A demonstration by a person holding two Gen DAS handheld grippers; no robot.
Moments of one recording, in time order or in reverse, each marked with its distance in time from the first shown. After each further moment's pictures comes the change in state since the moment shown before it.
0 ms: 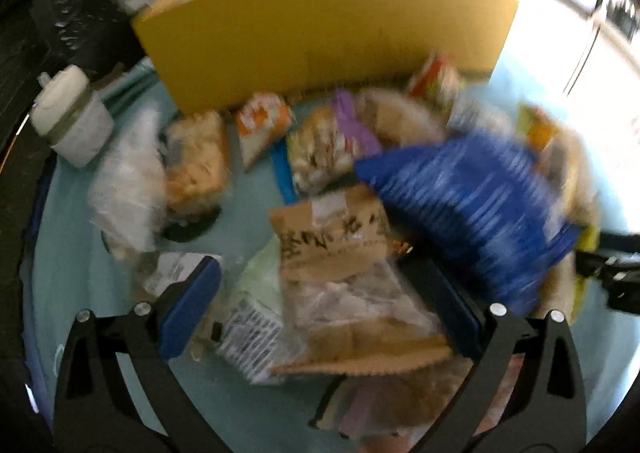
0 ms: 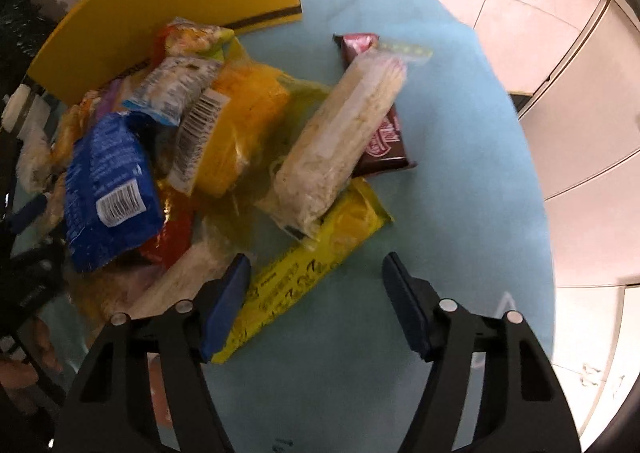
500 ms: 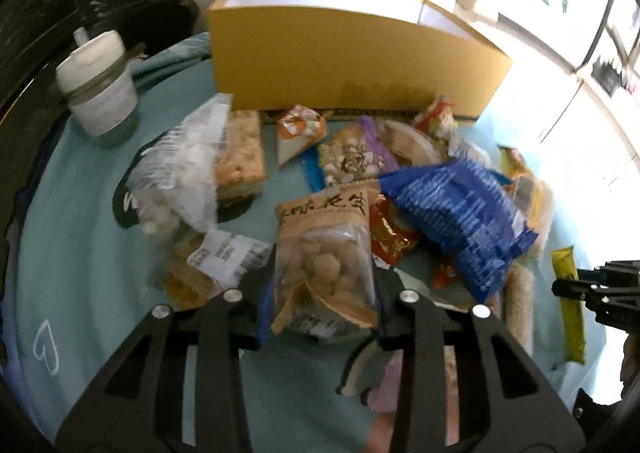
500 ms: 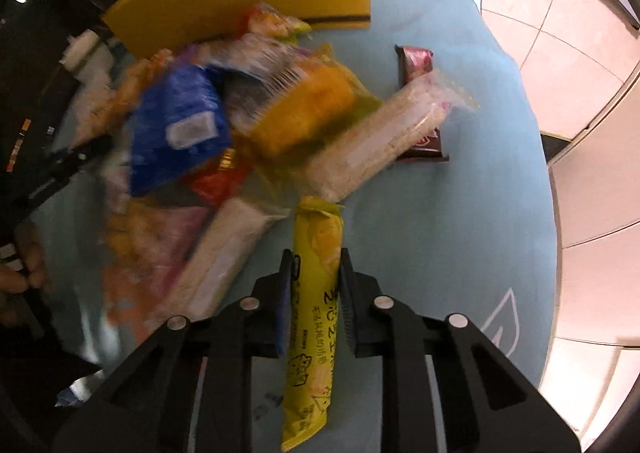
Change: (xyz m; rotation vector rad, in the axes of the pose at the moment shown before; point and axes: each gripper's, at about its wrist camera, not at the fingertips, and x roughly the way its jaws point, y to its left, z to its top) left arm -0.044 0.057 -0.024 -0.156 -0.121 -0.151; right arm -0.047 0.004 -0.025 -0.174 -0.052 0.192
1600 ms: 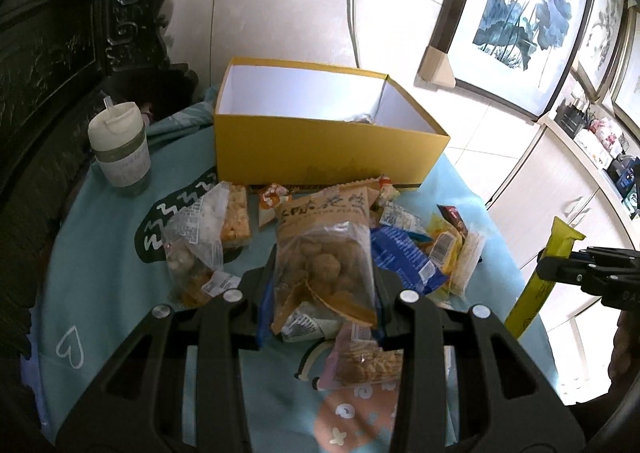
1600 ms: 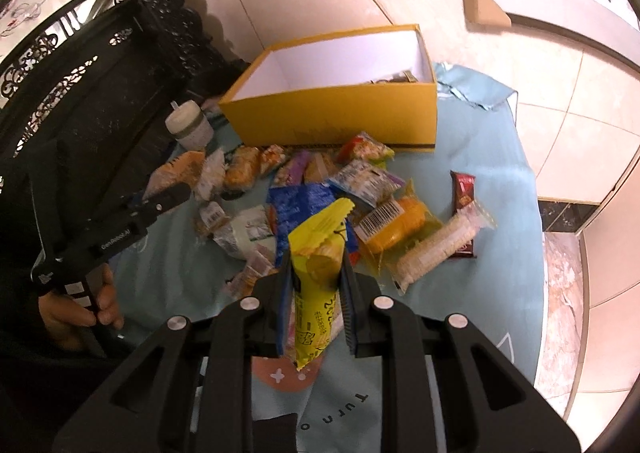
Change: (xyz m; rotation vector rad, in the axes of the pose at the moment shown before) left arm -0.095 -0.012 0.011 -0.014 -0.175 -0.093; right arm -0.108 0.039 0.021 -0.084 -0.228 0.162
